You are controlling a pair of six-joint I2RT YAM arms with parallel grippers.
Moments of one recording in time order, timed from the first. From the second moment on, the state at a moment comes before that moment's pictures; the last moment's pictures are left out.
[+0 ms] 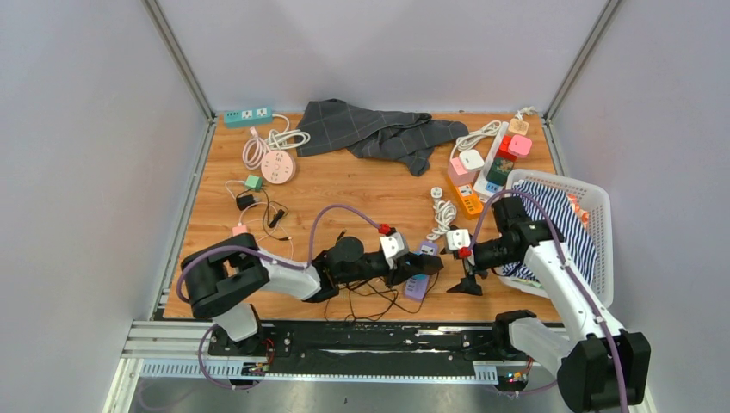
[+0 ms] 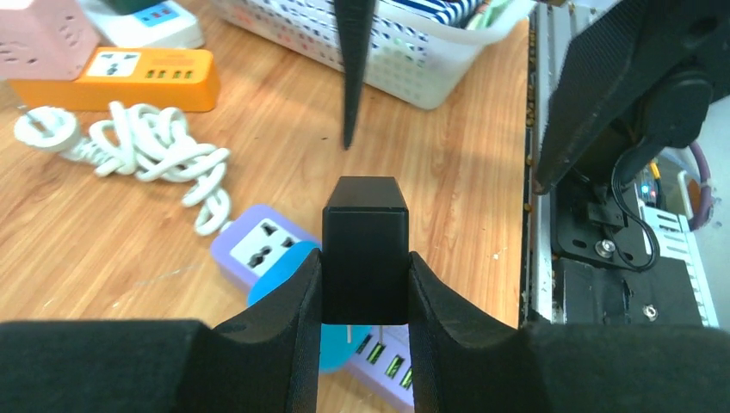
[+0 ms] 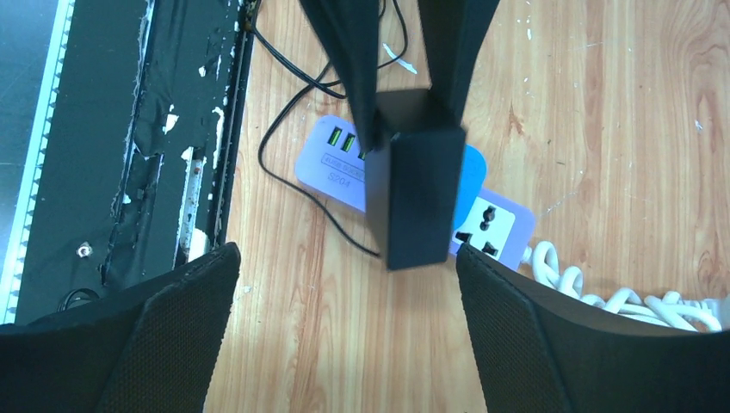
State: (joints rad) left arm -1.11 1.65 0.52 1.04 0.23 -0.04; right arm 0.16 0.99 0.74 -1.13 -0.98 -1.48
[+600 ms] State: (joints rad) left arm -0.81 1.10 0.58 0.54 0.27 -0.28; right arm 0.09 0.79 0.68 -0.86 -0.86 -1.26
